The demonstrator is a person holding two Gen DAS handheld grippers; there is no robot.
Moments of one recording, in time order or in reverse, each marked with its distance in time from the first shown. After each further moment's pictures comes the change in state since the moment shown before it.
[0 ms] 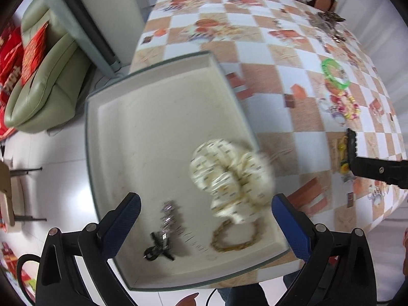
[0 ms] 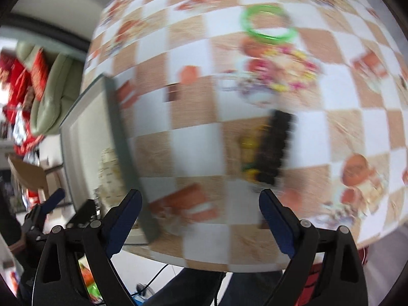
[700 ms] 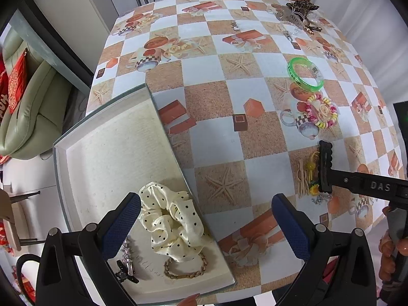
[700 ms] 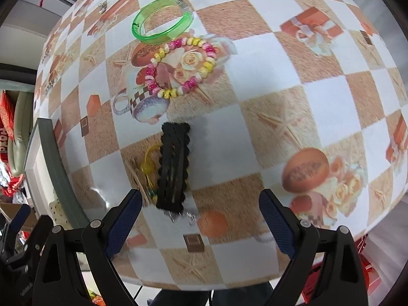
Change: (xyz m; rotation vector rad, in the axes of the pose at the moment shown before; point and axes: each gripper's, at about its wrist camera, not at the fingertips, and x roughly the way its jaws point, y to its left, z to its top) left arm 0.005 -0.074 0.043 0.099 -0.001 -0.012; right arm 0.022 -0.080 0.022 0.172 0.002 -0.103
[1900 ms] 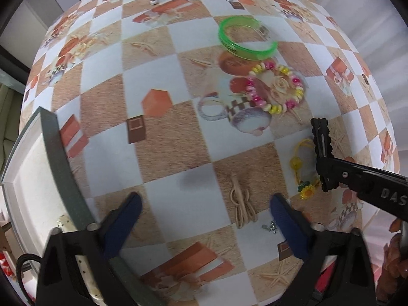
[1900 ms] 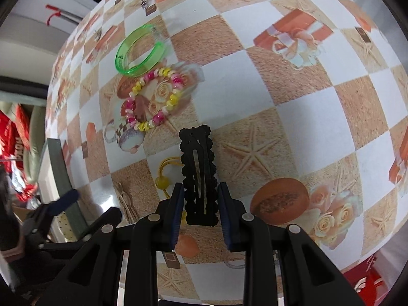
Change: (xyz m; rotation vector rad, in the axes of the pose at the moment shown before) left arm 0.065 -0.103 0.026 0.152 0.111 -0.109; right arm 0.003 -0.035 0.023 0.025 -0.072 0.135
